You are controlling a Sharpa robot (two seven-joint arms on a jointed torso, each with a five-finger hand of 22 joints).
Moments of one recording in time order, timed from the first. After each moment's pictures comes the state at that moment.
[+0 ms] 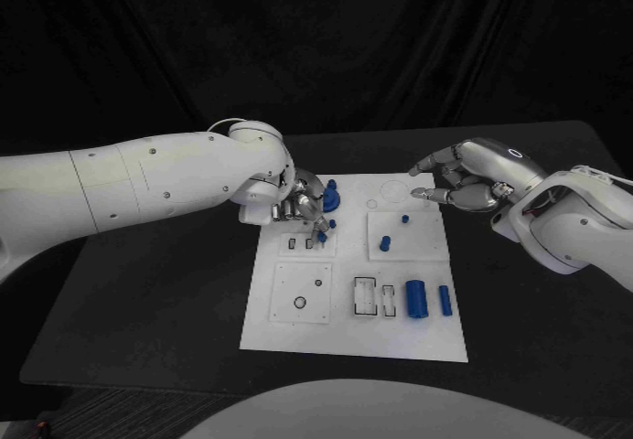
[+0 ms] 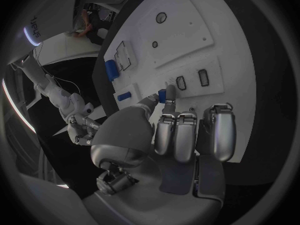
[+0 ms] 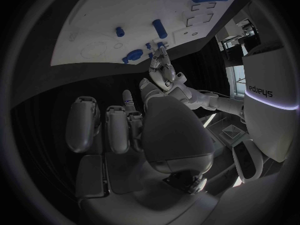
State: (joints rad) left arm 1.44 -0.61 -0.21 1.39 -0.92 0.41 -0.49; left_hand 1.11 0.12 0.19 0.01 0.30 0.98 0.06 0.31 0.62 1.47 0.00 1.57 1.31 1.47 -0.05 1.57 1.31 0.05 1.42 0.05 1.45 1.31; right arm 1.35 -0.98 -0.21 1.65 -1.41 -0.51 0.11; right_hand 1.38 -0.04 0.12 0.22 0.17 0.86 0.11 0.18 0.15 1.46 0.00 1.50 1.31 1.47 -0.07 1.40 1.27 0.07 1.47 0.04 1.25 1.31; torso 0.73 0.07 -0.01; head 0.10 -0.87
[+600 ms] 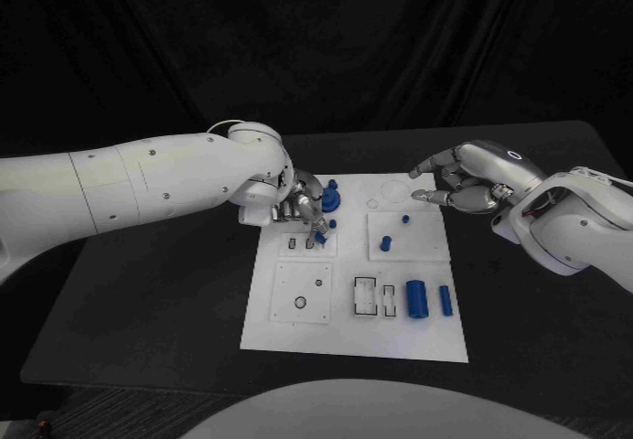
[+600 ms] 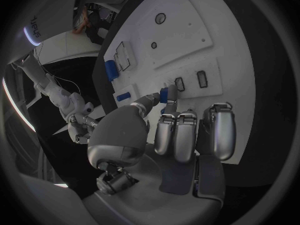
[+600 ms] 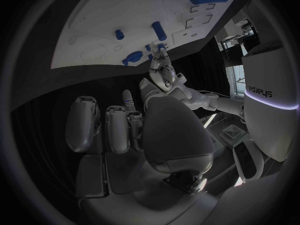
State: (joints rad) left arm 1.43 -0.61 -0.21 1.38 -0.92 0.41 -0.49; left_hand 1.04 0.06 0.38 -0.05 0.40 0.98 0.07 0.29 0.68 1.47 0.00 1.57 1.31 1.47 -0.05 1.57 1.31 0.05 1.41 0.06 1.44 1.31; right arm 1.35 -0.98 -0.21 1.65 -1.41 -0.49 0.11; right_hand 1.38 -0.04 0.12 0.22 0.17 0.86 0.11 0.18 0.15 1.46 0.00 1.50 1.31 1.47 -0.07 1.40 1.27 0.07 1.47 0.04 1.25 1.31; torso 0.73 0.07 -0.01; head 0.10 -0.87
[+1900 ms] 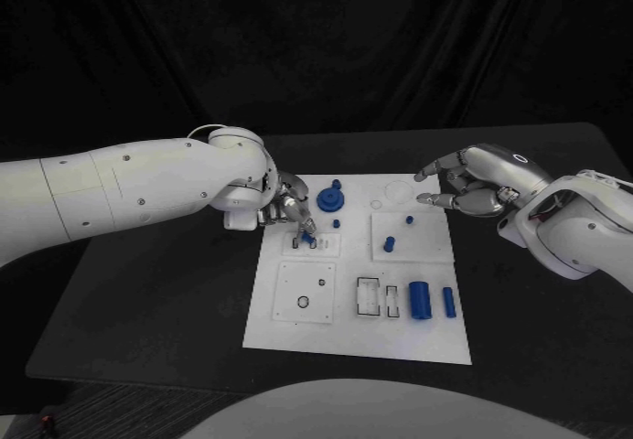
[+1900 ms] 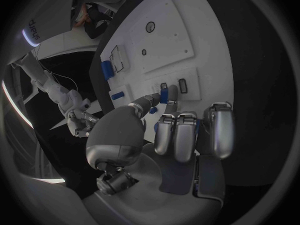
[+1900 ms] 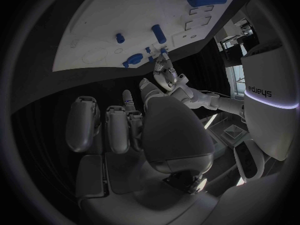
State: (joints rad) left arm 1.43 -0.71 -0.21 1.45 -0.92 0.36 -0.51; left_hand 0.97 0.04 0.48 -0.07 0.44 0.98 0.07 0.28 0.72 1.47 0.00 1.57 1.31 1.47 -0.05 1.57 1.31 0.05 1.41 0.06 1.43 1.31; right arm 1.35 -0.98 -0.21 1.65 -1.41 -0.48 0.10; right_hand 1.38 -0.04 0.12 0.22 0.17 0.86 0.11 0.18 0.15 1.46 0.00 1.49 1.31 1.47 -0.07 1.40 1.27 0.07 1.47 0.04 1.25 1.31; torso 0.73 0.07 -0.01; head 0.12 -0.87
